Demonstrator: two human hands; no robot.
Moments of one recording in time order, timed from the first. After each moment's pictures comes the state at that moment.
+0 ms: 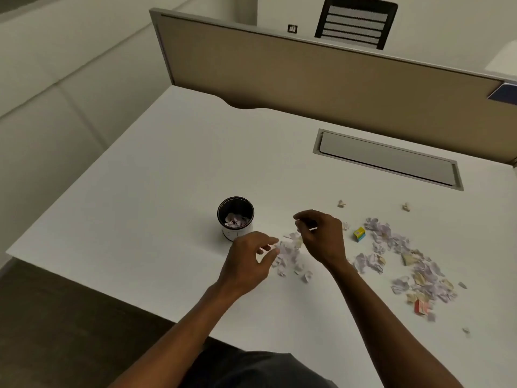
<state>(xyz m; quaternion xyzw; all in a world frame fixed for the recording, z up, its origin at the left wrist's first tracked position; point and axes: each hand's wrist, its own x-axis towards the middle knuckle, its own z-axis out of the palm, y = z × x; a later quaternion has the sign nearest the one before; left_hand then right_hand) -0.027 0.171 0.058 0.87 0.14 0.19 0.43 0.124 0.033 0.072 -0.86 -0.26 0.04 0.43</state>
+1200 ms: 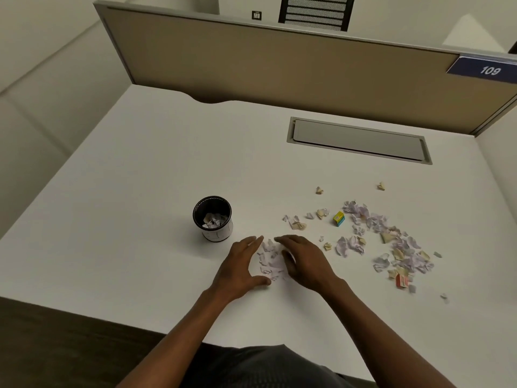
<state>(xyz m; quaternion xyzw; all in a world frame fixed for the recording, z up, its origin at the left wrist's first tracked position) -0.021 0.146 -0.022 0.92 0.10 -0.06 0.38 0.083 -0.043 0.012 -0.90 -0.36 0.14 0.22</state>
